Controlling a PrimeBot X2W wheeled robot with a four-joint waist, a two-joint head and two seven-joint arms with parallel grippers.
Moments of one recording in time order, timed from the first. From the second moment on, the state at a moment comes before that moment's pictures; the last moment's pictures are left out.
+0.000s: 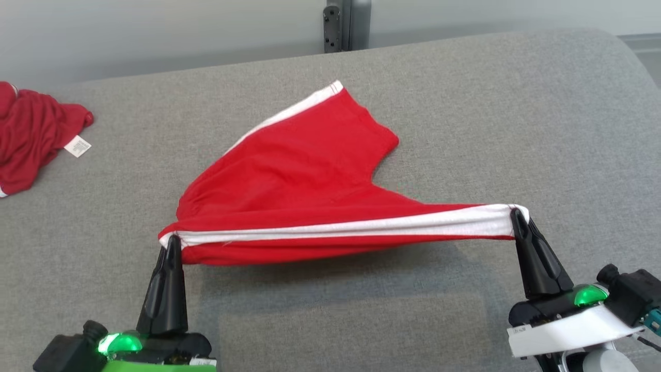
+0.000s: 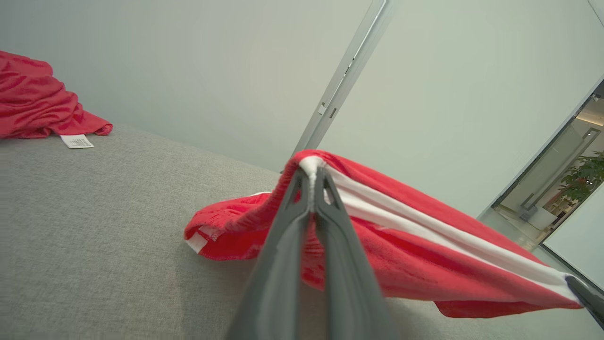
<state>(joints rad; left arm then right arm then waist) 0.12 0.09 -0.13 -0.17 -0.60 -0.13 -0.26 0.05 -0.17 0.14 -0.12 0.46 0.13 -0.26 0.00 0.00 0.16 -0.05</state>
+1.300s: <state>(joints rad) -0.29 0.05 -0.23 0.35 -0.89 -0.02 -0.26 -0.66 -0.31 0.39 0.49 0.59 0.13 -0.08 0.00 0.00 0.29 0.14</state>
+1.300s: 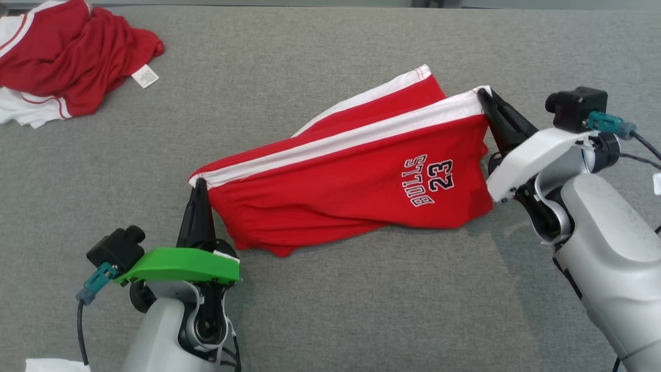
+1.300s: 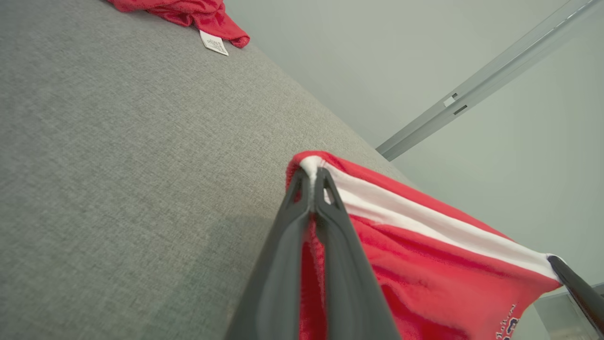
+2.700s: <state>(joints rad) -0.28 0.05 -0.32 0.20 -0.55 0.04 -0.26 -1.07 -0.38 0.79 1.03 0.75 0.13 -0.26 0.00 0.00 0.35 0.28</state>
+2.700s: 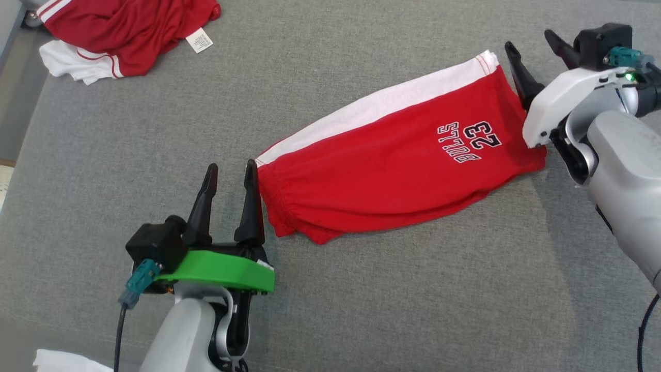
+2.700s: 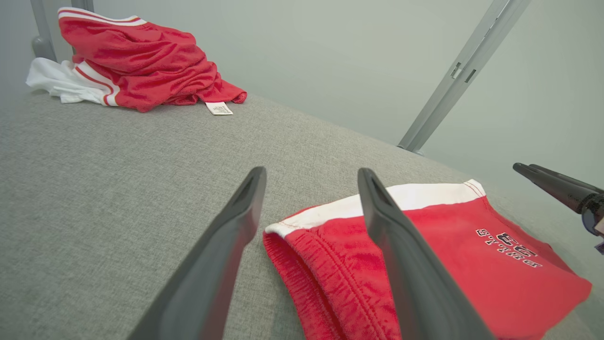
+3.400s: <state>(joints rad) -0.14 0.05 -0.29 0.08 -0.56 0.05 -0.26 -0.97 -0.44 0.95 1.04 0.93 0.13 0.03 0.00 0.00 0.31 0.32</state>
